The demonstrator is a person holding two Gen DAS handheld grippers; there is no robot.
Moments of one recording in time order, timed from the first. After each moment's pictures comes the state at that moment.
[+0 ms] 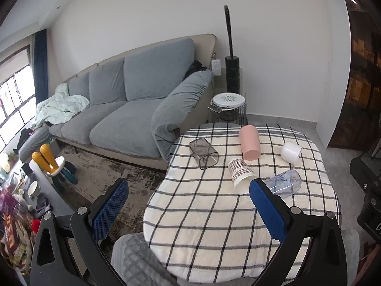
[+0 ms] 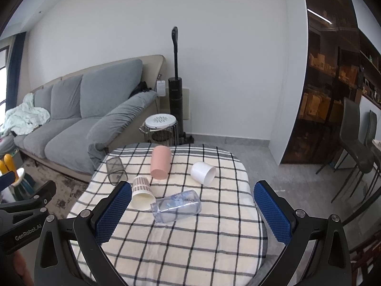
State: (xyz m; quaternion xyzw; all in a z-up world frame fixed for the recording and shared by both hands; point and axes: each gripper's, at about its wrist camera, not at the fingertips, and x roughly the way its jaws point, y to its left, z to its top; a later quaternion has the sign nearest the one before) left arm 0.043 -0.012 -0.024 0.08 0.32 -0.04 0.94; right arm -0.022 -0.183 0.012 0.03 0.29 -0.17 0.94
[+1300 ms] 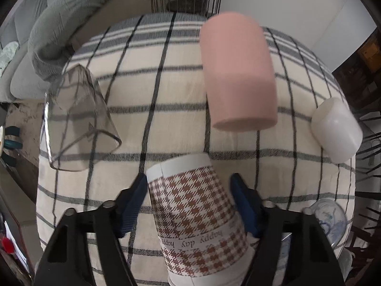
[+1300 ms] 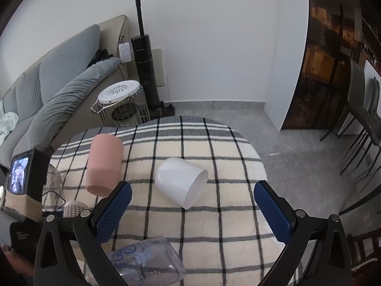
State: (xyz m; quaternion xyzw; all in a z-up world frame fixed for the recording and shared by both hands) left arm 0.307 -0.147 -0.248 0.08 0.62 -0.12 0.77; right arm 0.164 -0.303 -0.119 0.09 0.38 -0.22 0.89
